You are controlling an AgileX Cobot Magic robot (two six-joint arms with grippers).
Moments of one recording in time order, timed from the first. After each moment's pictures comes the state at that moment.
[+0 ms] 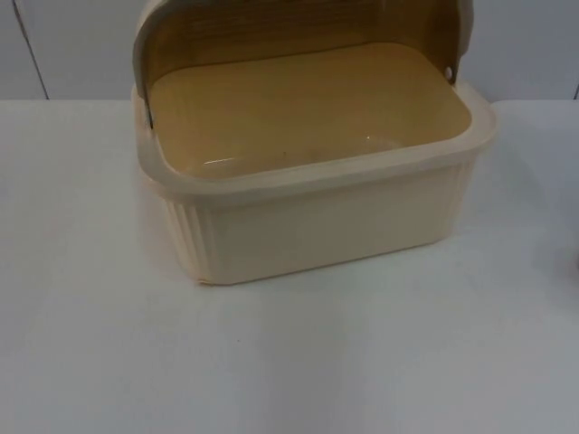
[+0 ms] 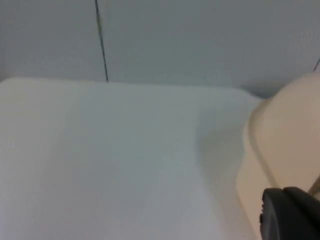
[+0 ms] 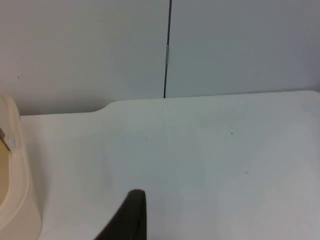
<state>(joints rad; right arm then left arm) 0.08 0.94 -1.03 -0.36 0.70 0.32 -0.11 1.11 -0.88 0.19 0.37 -0.31</state>
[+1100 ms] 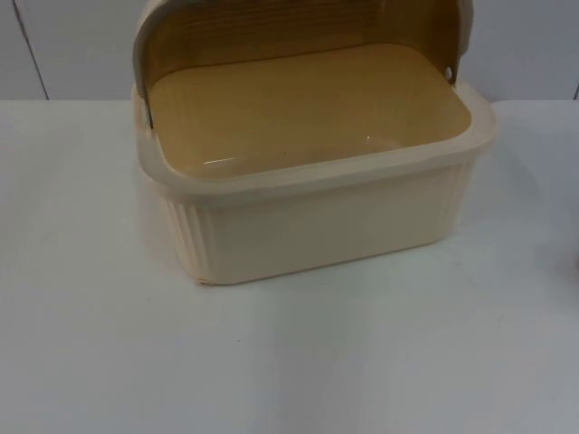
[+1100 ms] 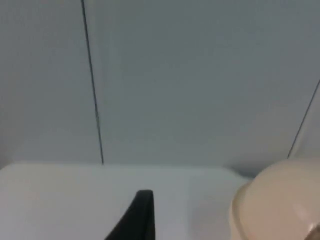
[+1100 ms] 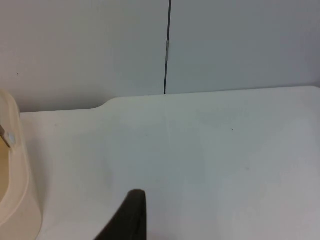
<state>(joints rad) 0.08 0.94 -1.03 -0.35 0.71 0.32 -0.11 1.02 -0.89 0.24 0.22 -0.34</state>
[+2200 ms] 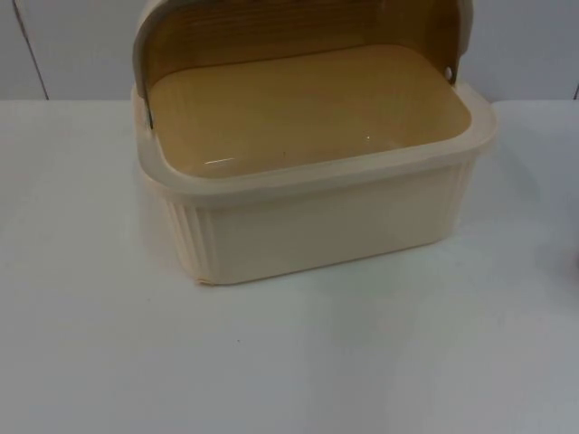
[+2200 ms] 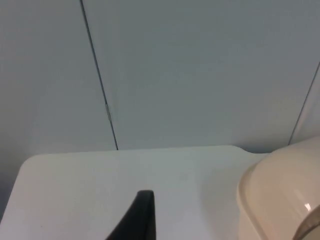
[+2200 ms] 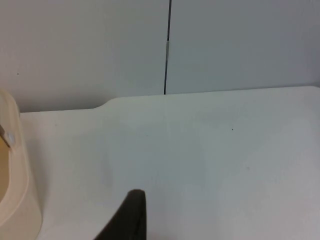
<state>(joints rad) 0.08 0.95 -1.03 -0.35 0.71 0.32 -0.11 1.09 -1.21 0.10 0.62 -0.11</state>
